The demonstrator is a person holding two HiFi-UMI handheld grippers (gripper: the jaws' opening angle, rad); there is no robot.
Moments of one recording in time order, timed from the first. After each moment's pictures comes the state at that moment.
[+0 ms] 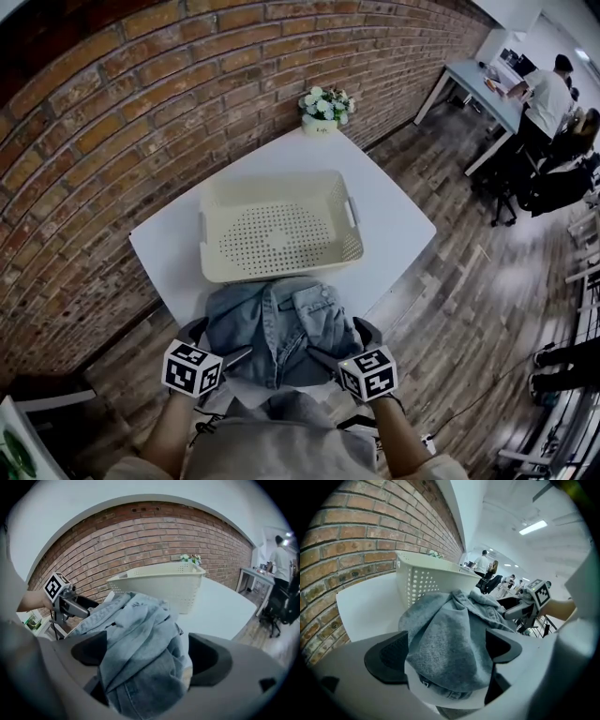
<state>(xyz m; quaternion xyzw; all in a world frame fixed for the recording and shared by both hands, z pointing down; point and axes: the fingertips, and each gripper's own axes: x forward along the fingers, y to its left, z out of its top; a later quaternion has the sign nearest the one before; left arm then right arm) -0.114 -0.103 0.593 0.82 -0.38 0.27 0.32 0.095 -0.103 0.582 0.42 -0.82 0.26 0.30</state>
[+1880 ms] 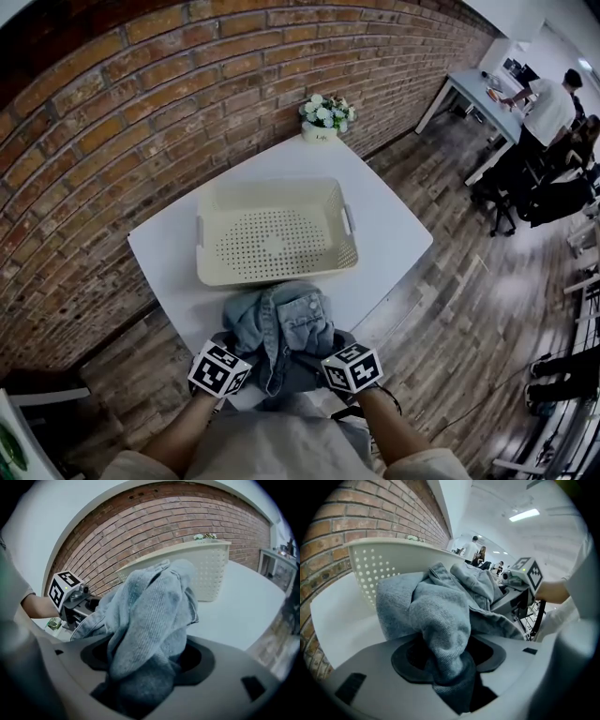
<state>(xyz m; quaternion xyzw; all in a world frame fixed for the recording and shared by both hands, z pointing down) -0.043 -0.085 0.617 0.84 -0.30 0.33 0.31 0.061 -0.095 0.607 0.30 -0.84 0.32 0.31</state>
